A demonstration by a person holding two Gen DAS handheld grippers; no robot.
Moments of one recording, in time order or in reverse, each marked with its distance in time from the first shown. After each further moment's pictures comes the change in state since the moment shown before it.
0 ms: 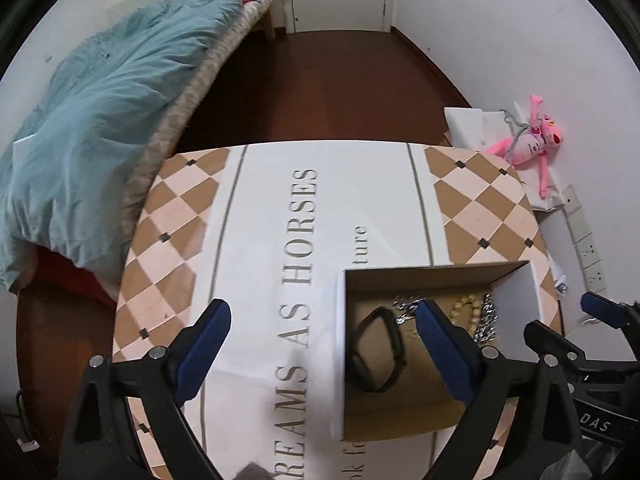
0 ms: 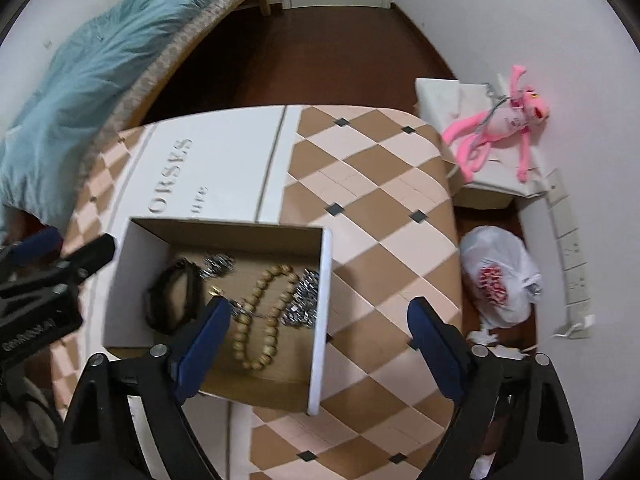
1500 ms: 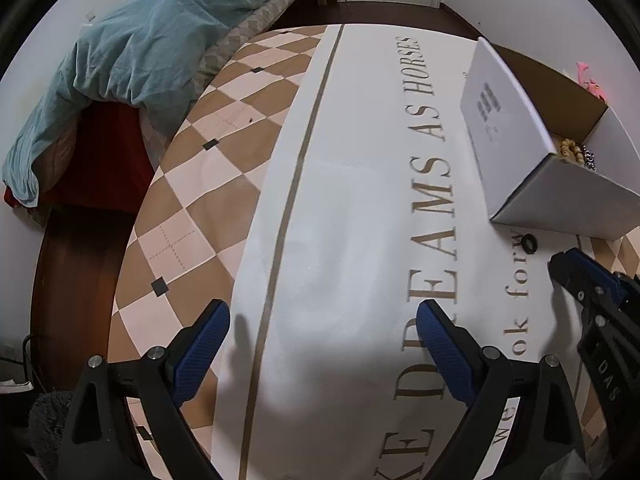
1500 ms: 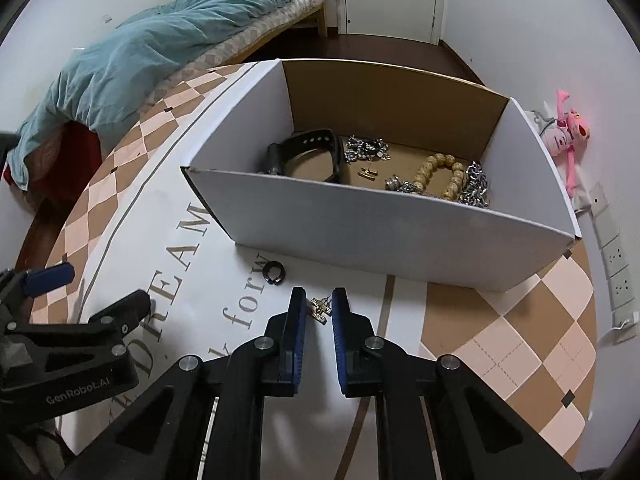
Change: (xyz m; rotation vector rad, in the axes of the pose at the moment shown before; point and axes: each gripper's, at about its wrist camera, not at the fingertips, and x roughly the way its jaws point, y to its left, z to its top) left arm 0.032 0.066 -0.156 -0.079 0.079 0.126; right arm 0.044 0.111 -0.133 -0.124 -0.160 0.102
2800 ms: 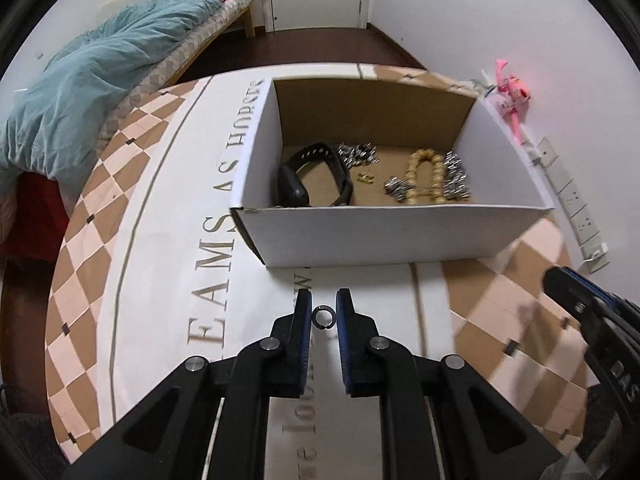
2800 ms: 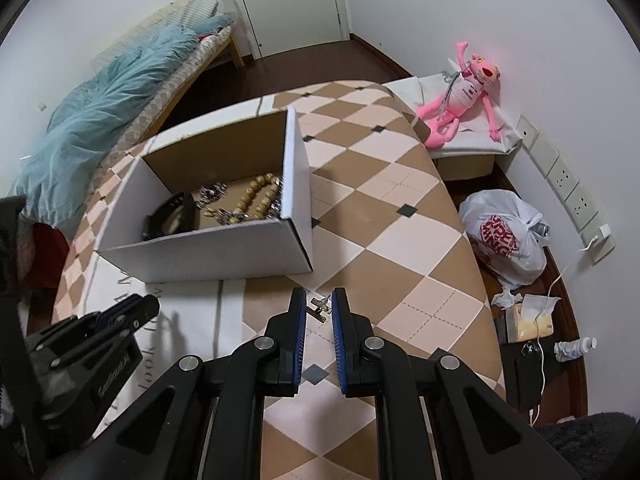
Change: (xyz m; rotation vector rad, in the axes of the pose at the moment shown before) left arm -0.037 -0.104 0.013 0.111 -0.112 -0.204; right arm -0.067 -0.118 -0.017 0.300 -0.067 -0.067
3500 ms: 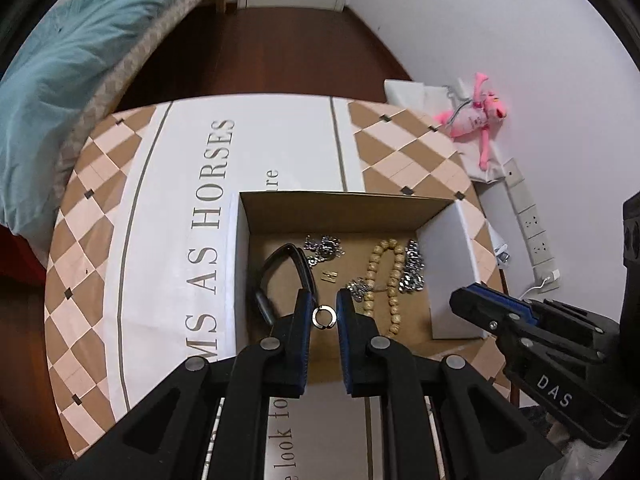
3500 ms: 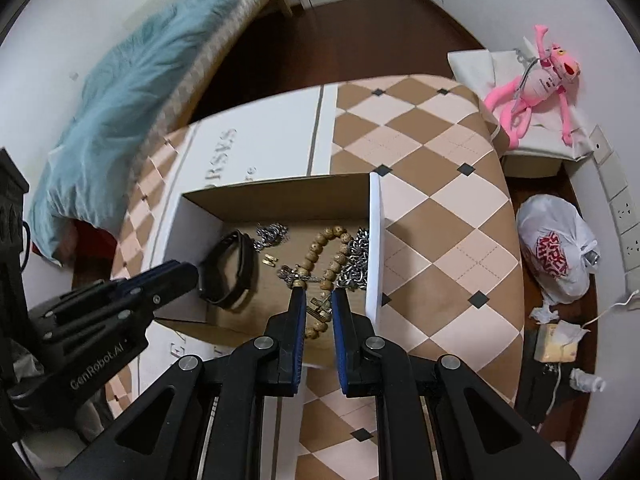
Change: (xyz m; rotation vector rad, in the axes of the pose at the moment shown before) left arm 0.003 0.011 0.105 -0.029 0.143 -0.171; right arm 0.042 0.029 0.108 -0.071 0.265 0.180
